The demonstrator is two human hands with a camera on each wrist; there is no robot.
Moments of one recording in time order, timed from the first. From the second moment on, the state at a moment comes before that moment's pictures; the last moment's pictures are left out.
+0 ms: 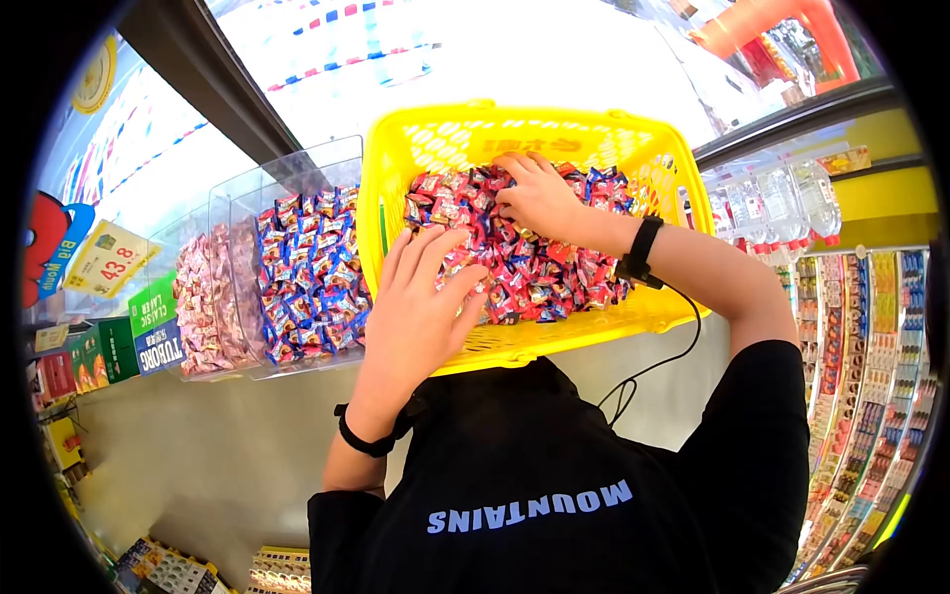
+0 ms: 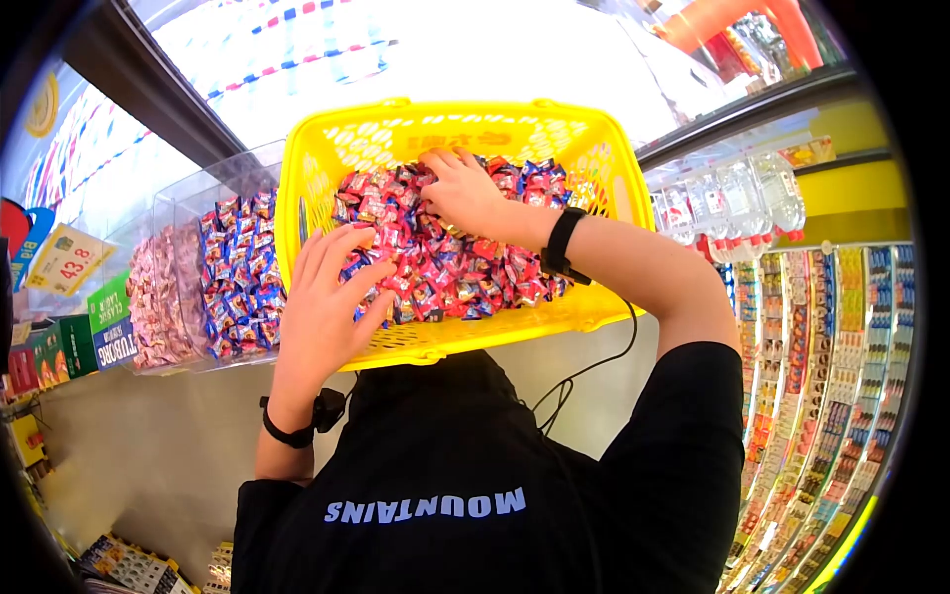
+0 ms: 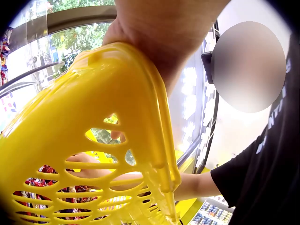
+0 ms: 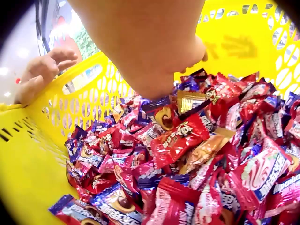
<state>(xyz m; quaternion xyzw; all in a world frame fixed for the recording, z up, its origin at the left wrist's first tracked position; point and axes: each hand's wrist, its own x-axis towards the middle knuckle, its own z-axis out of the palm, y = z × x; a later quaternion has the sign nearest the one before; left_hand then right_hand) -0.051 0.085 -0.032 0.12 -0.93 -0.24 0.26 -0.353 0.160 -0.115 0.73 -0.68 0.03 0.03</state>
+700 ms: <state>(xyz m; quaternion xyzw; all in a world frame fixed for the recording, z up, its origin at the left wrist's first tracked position) -0.049 0.082 -0.028 0.08 -0.94 -0.23 0.26 -0.282 0.213 0.017 0.66 -0.62 0.27 -0.32</state>
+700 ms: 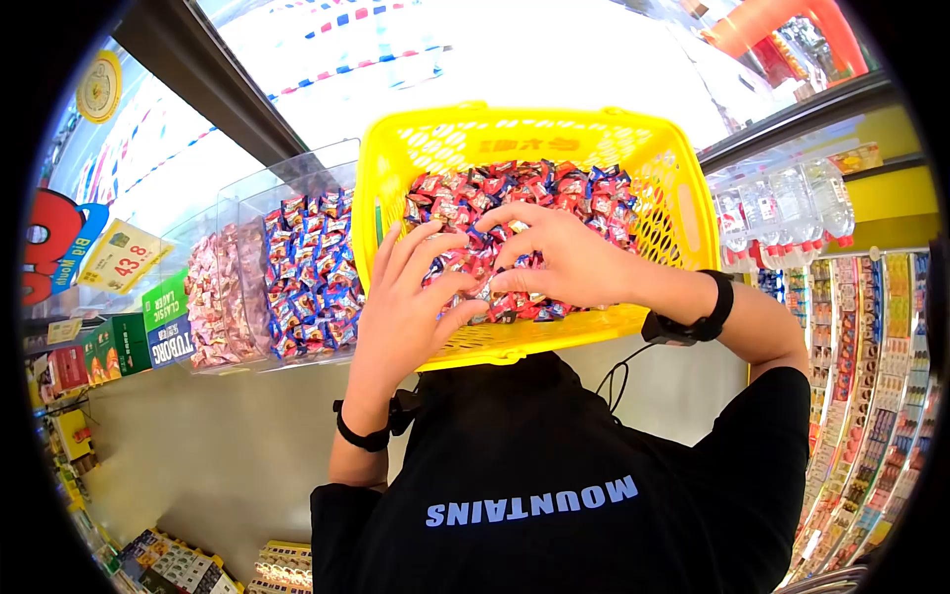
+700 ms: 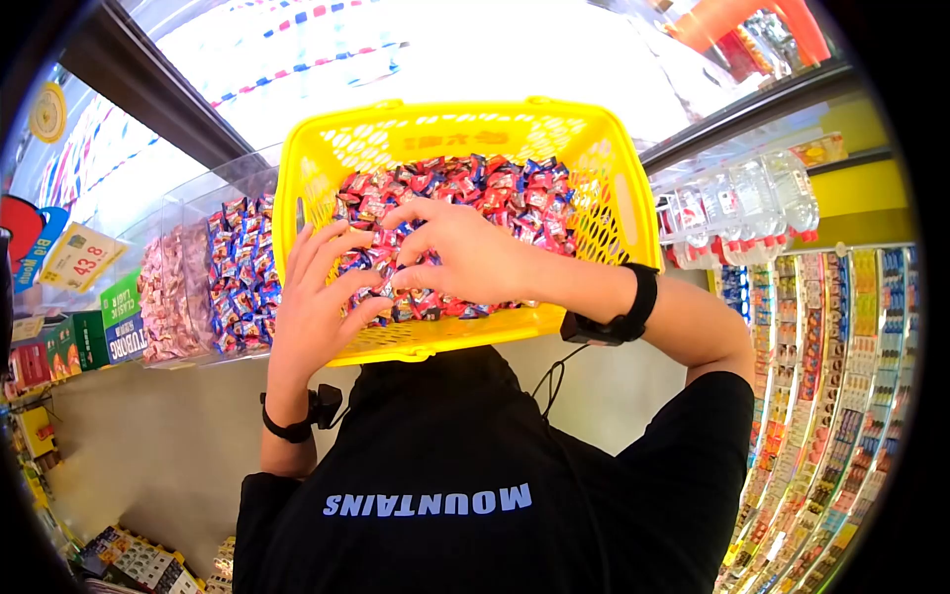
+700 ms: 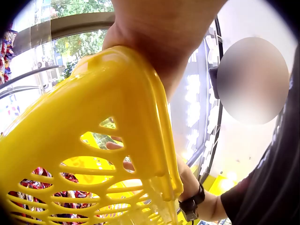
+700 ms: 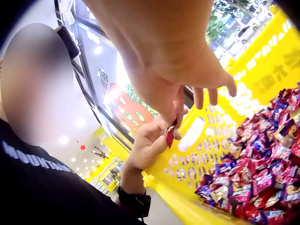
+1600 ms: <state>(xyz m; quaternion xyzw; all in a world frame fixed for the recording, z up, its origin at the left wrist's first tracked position) -0.034 0.127 -0.012 0.17 -0.92 -0.30 0.20 -0.219 0.279 -0.019 0.65 -0.67 0.34 0.07</state>
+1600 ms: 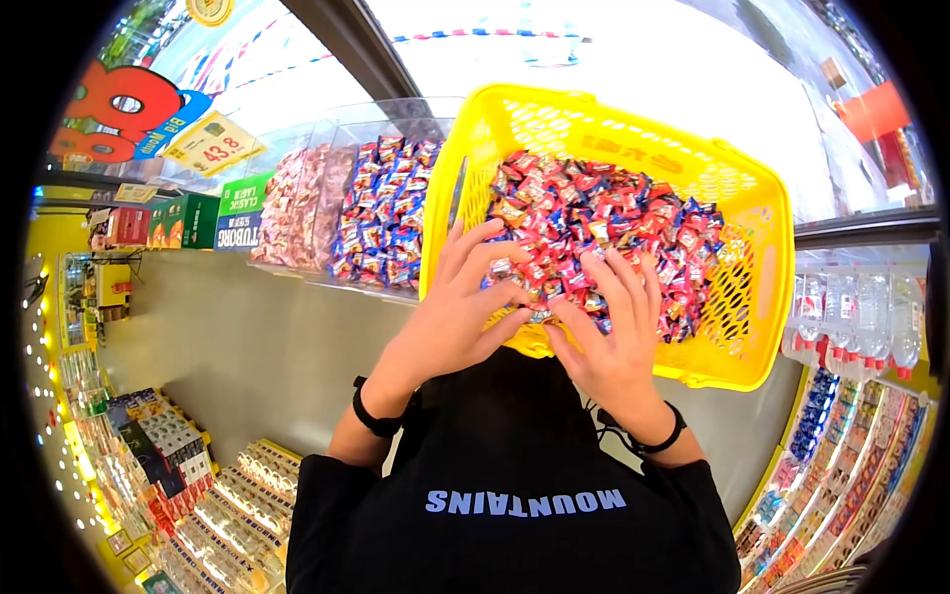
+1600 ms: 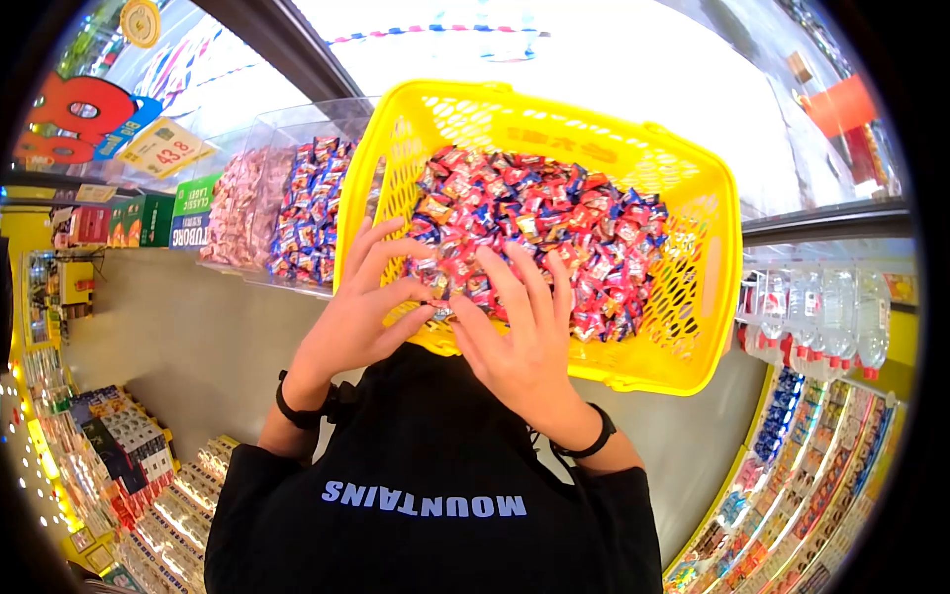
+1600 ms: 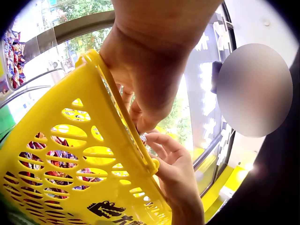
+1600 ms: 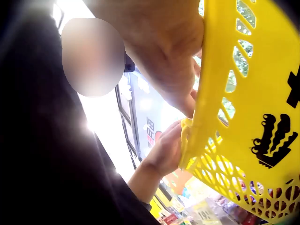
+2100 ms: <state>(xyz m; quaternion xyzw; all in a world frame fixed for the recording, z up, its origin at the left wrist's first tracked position) 0.090 0.006 -0.017 0.13 -0.91 -0.30 0.27 -0.078 0.172 -0.002 0.66 -0.67 0.31 0.10</state>
